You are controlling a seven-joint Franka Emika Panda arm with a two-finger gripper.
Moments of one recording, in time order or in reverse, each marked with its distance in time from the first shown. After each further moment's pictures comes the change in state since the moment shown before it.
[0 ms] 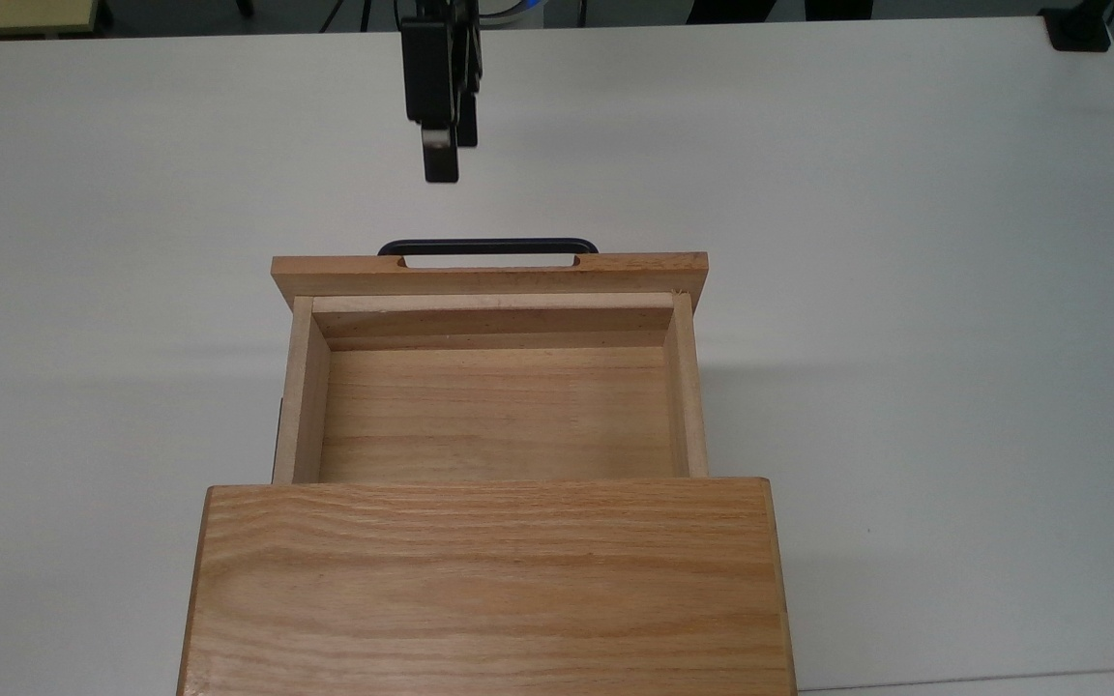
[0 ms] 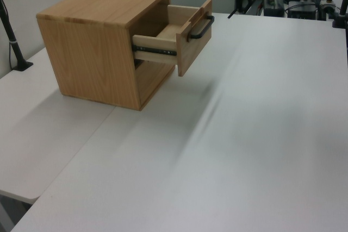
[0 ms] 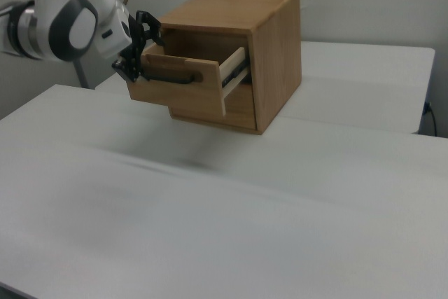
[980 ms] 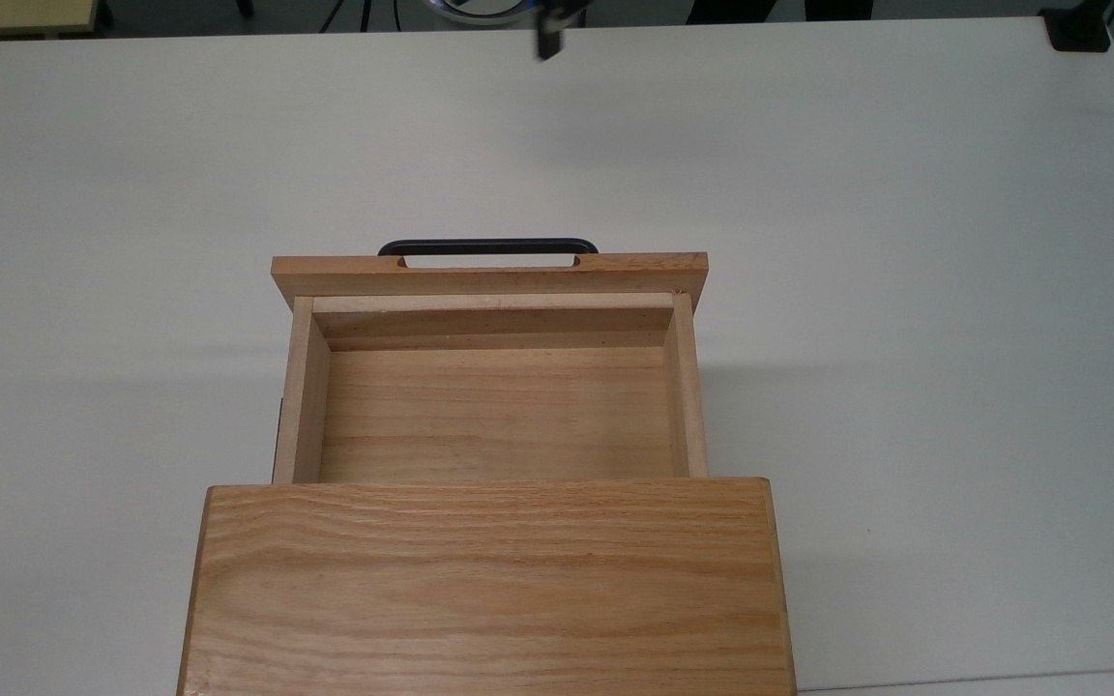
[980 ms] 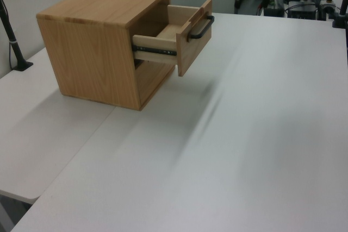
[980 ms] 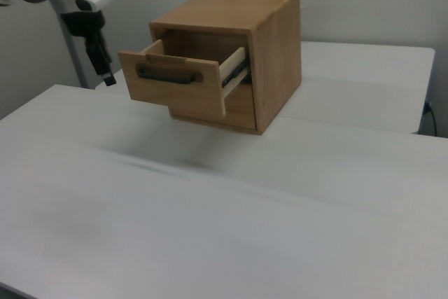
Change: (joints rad) arm 0.051 -0.007 0.023 0.257 0.000 -0.728 -0.807
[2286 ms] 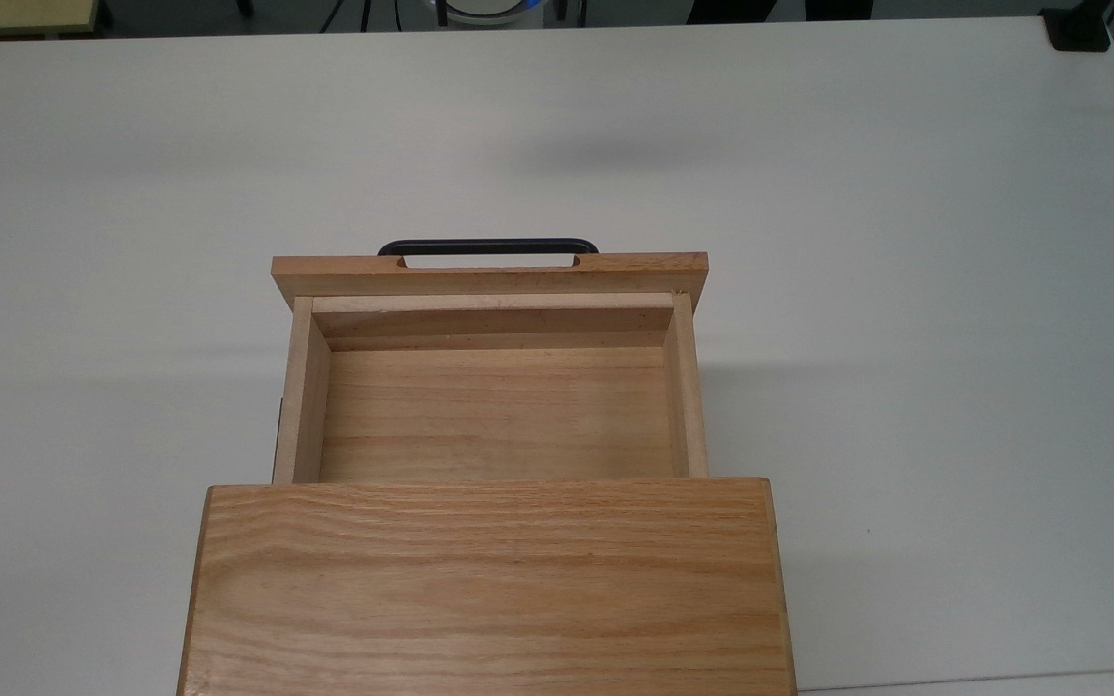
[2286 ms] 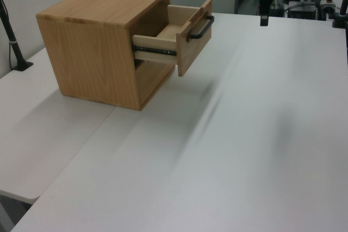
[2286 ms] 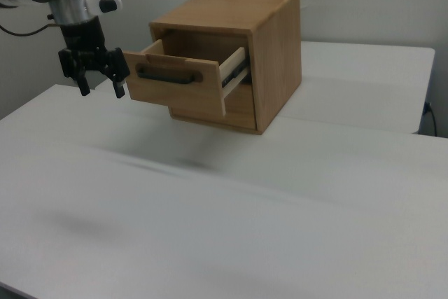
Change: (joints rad) arm 0.052 0.051 -0.040 0.036 -0.047 -0.207 -0.849
